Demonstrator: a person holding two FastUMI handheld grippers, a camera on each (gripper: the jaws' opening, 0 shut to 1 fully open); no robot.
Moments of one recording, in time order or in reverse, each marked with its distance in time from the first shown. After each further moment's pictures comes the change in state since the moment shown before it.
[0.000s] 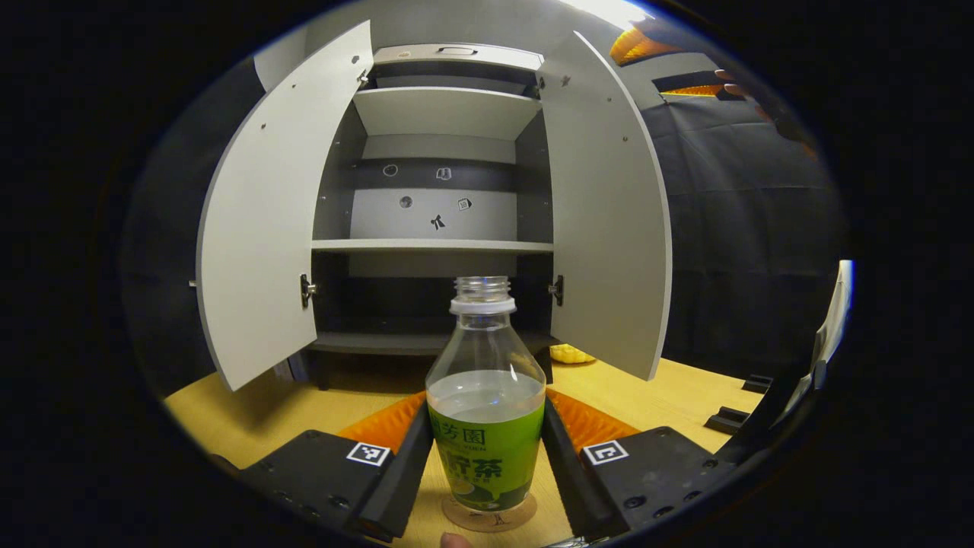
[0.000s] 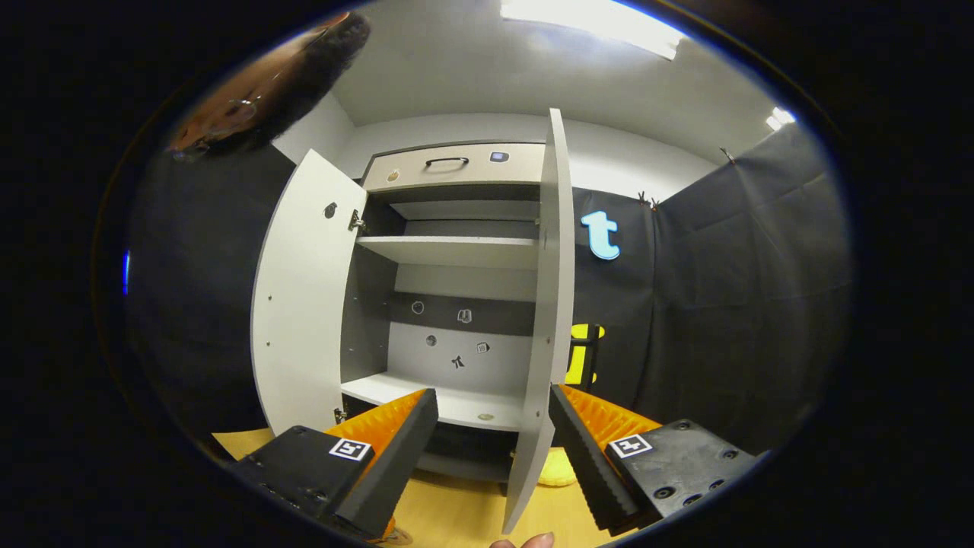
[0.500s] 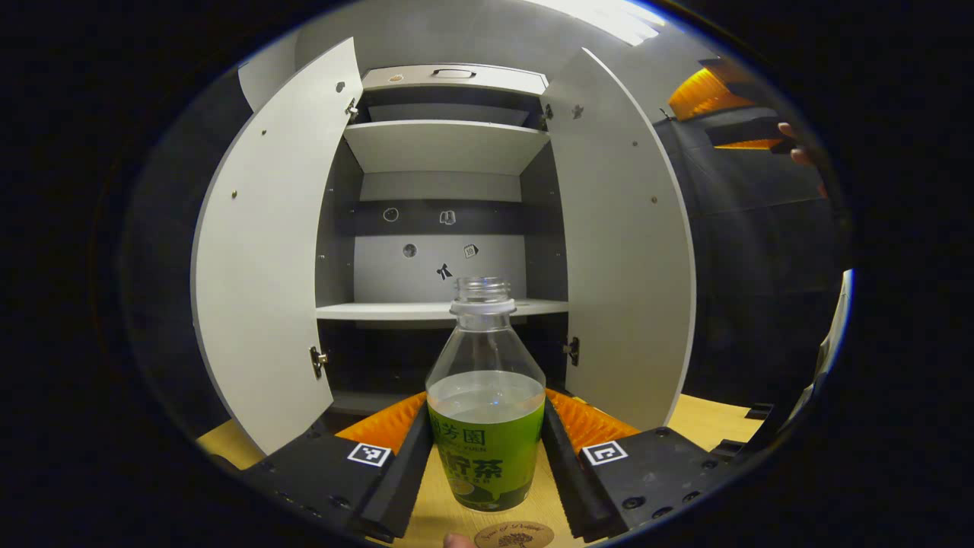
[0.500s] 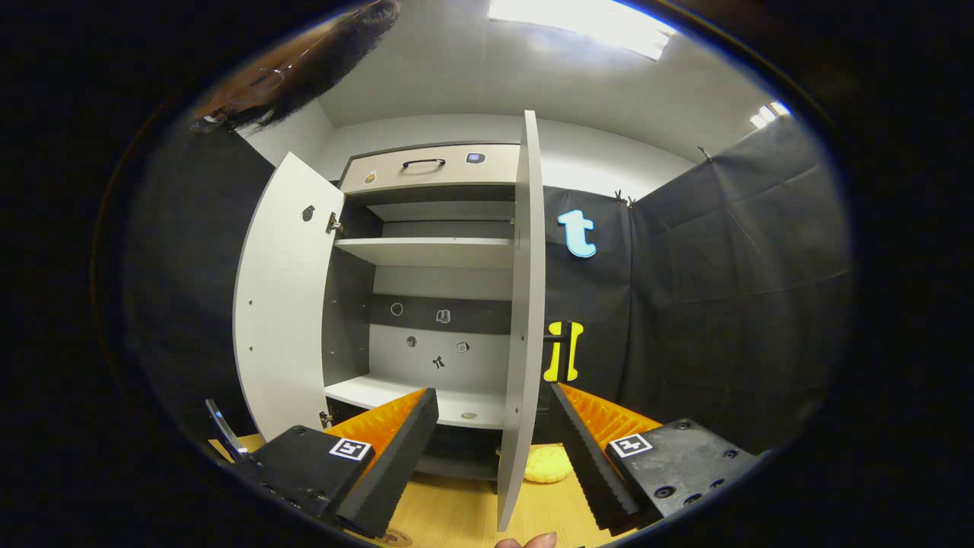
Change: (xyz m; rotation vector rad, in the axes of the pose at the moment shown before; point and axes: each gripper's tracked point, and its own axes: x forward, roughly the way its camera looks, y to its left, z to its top) left arm 0.010 0.017 0.095 0.053 -0.079 0.014; right arm -0.008 -0.019 0.006 -0.018 -0.030 -0.093
